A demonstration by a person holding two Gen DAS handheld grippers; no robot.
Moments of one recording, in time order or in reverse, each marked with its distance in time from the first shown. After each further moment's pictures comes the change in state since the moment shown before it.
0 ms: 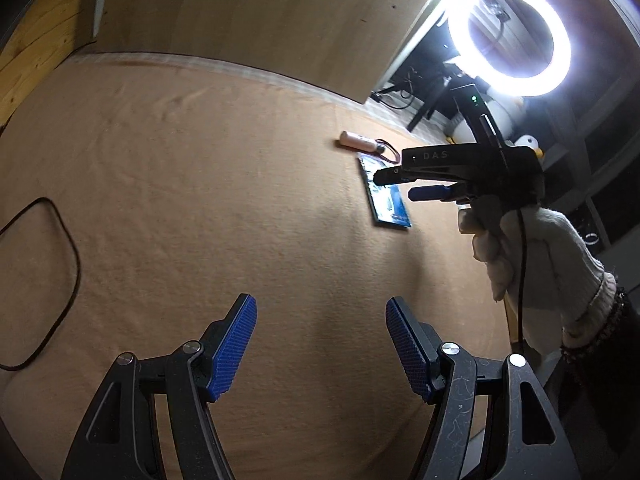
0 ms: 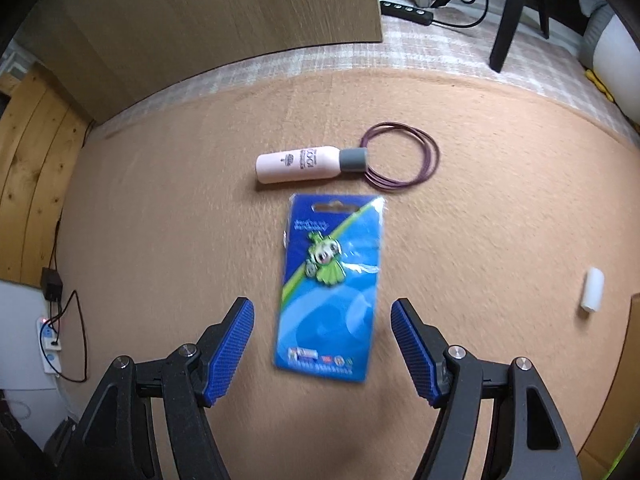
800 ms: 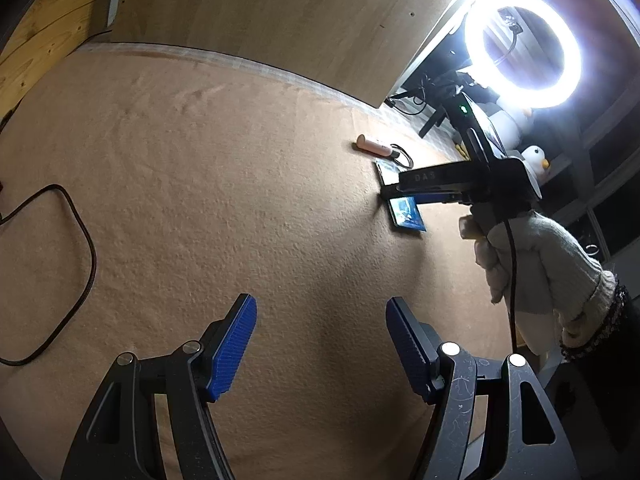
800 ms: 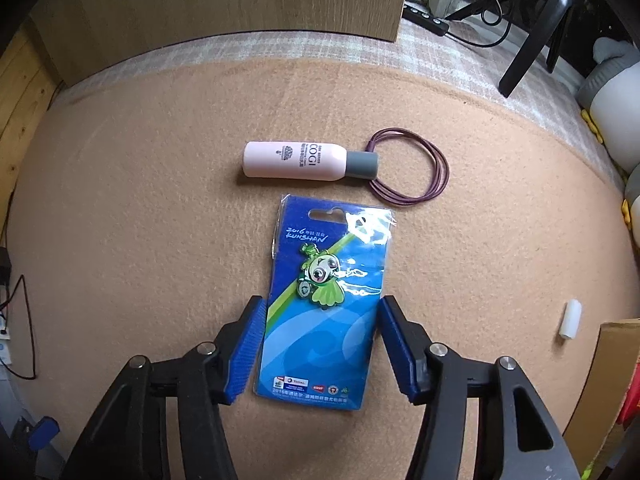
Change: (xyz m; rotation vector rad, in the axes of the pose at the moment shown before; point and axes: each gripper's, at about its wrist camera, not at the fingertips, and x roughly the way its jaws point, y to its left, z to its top) left arm -0.008 0.011 -0.004 -0.044 -0.007 0.007; right arm 0.019 0.022 0.005 -0.102 0.028 -0.167
